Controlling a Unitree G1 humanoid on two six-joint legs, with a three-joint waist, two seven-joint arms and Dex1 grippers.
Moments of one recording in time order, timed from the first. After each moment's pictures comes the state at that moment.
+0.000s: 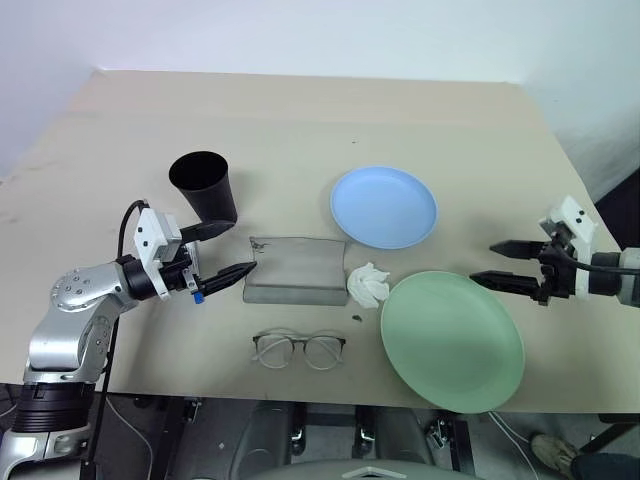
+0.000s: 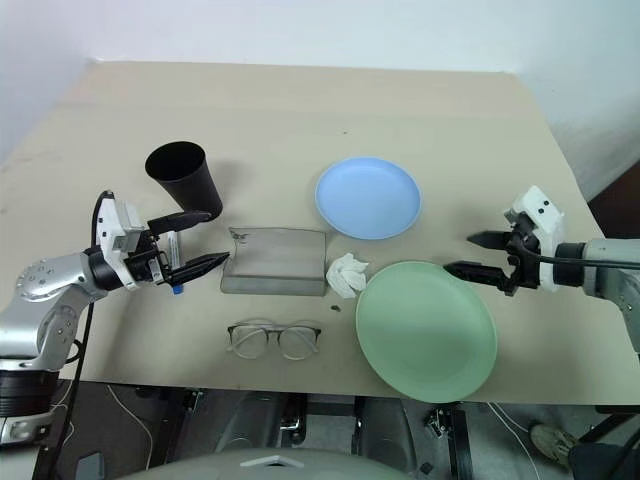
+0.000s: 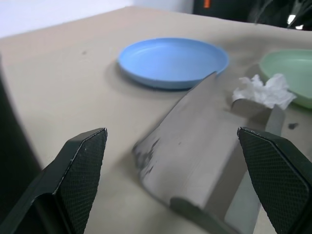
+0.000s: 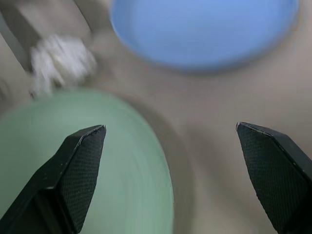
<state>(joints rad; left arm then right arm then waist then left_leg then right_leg) -0.20 0.69 0.17 -0.10 -0.53 0.22 -1.06 -0.21 -1.10 -0.19 -0.04 0.56 0.79 1.09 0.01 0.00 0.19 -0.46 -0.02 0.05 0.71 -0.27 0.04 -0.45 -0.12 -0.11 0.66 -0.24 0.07</state>
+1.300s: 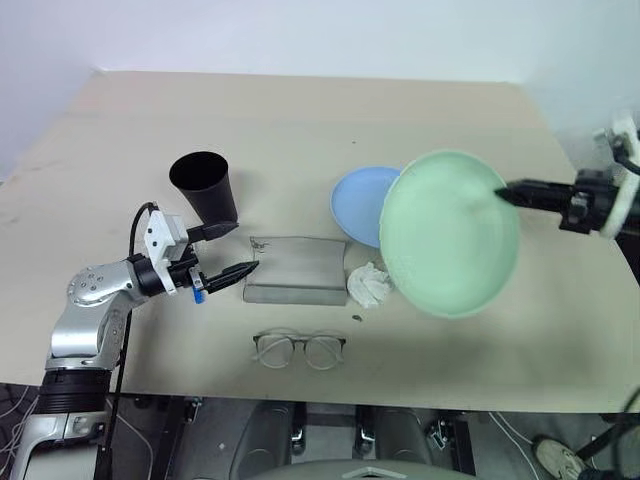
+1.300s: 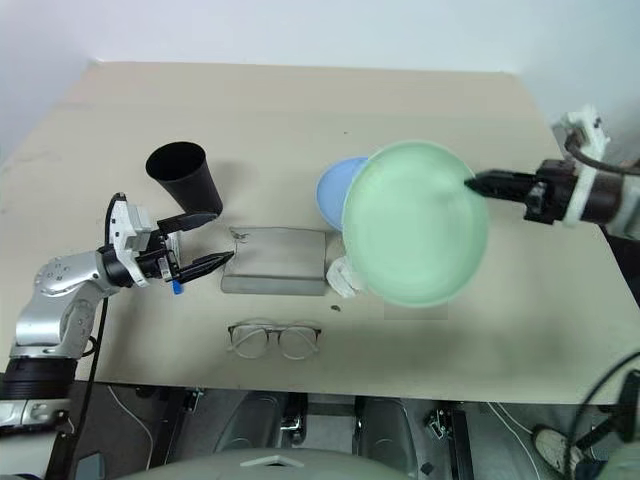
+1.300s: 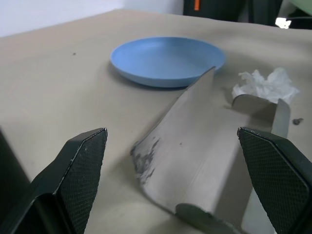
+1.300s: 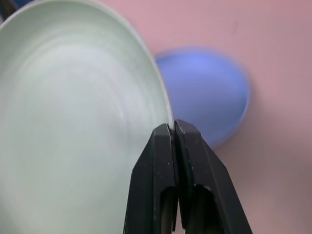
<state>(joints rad) -0.26 0.64 0.14 0.07 -0.48 0.10 -1.12 -0.64 -1.00 -0.22 0.17 0.61 0.88 1.11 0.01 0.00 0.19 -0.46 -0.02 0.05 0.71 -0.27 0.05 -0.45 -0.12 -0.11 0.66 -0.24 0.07</state>
